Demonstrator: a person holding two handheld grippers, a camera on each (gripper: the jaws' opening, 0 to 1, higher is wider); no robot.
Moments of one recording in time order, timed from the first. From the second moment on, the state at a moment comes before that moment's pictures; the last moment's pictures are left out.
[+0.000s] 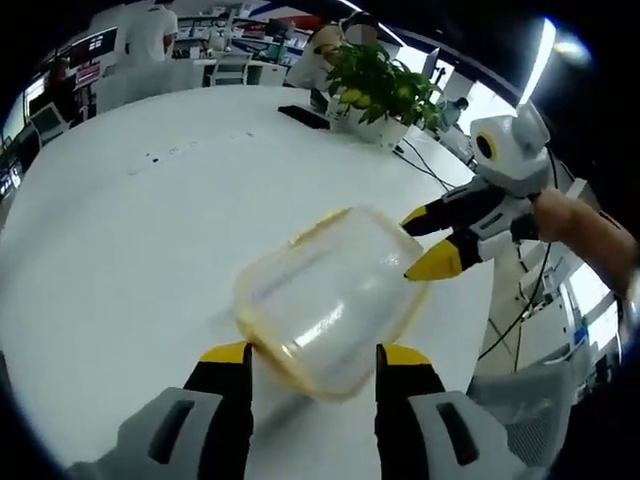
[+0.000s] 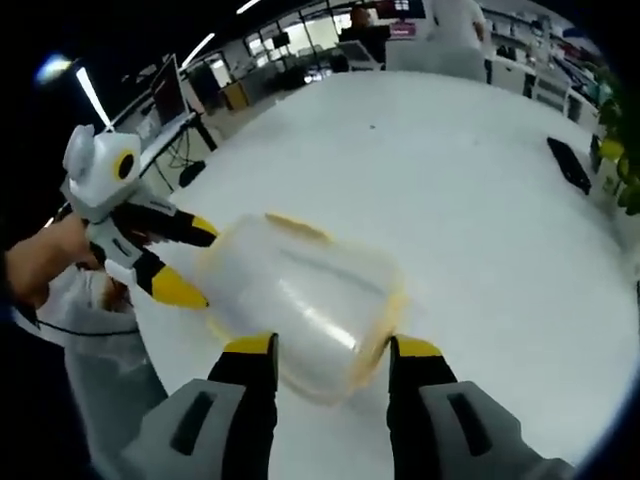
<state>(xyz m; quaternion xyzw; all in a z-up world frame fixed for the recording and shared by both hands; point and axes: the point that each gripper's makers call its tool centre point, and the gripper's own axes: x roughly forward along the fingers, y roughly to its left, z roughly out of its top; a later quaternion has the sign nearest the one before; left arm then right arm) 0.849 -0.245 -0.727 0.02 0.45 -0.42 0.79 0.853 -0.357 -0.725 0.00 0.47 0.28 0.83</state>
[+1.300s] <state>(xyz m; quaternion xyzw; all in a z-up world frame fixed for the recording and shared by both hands) 0.838 -0.214 -0.727 0.05 0.47 -0.40 0.79 0.837 -0.333 -0.725 0.03 0.46 0.25 0.85</state>
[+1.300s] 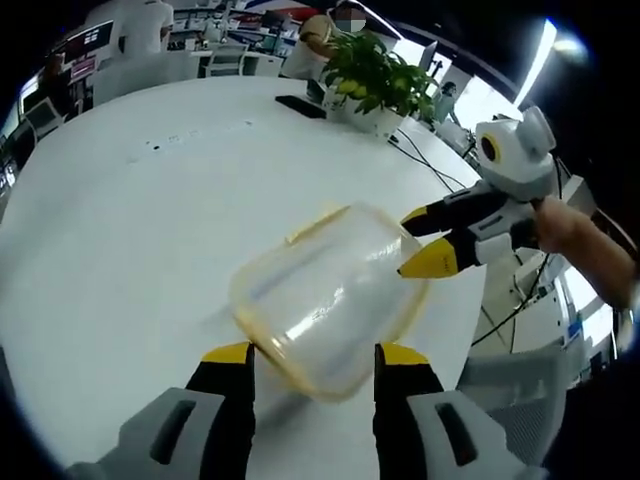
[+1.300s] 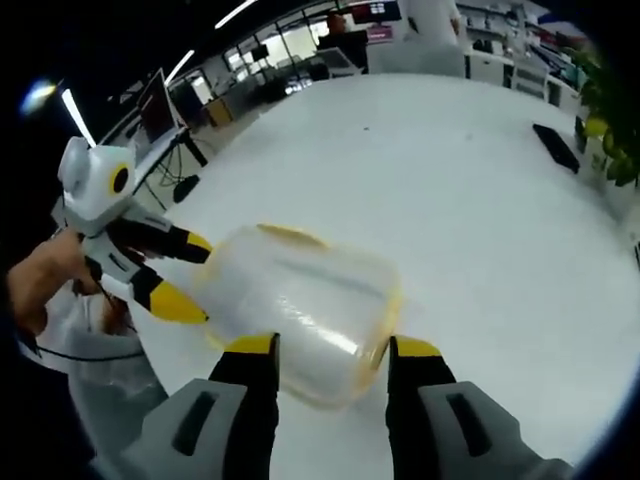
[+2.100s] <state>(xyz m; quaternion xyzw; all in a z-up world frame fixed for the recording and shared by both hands) 0.813 -0.180 -0.729 0.04 0.48 -0.41 0.77 0.809 -0.300 -0.725 0.03 0.46 0.24 0.85</state>
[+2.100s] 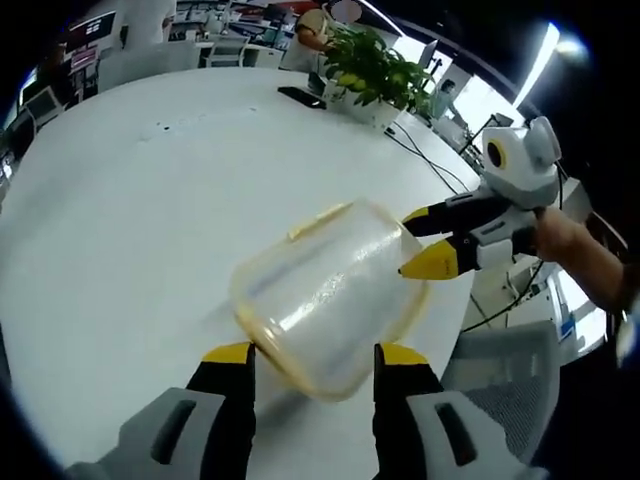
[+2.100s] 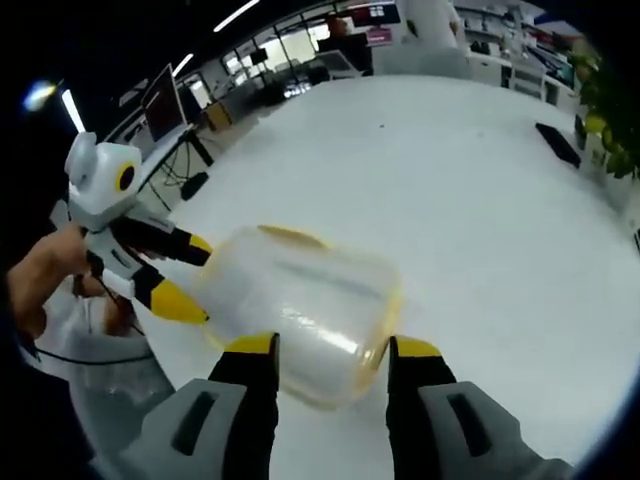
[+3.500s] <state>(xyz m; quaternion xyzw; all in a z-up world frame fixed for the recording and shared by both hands) 0.768 -0.127 -0.730 0.04 0.50 -0.40 0.77 0.767 -0.247 -0.726 0.03 0.46 0.25 0.85</state>
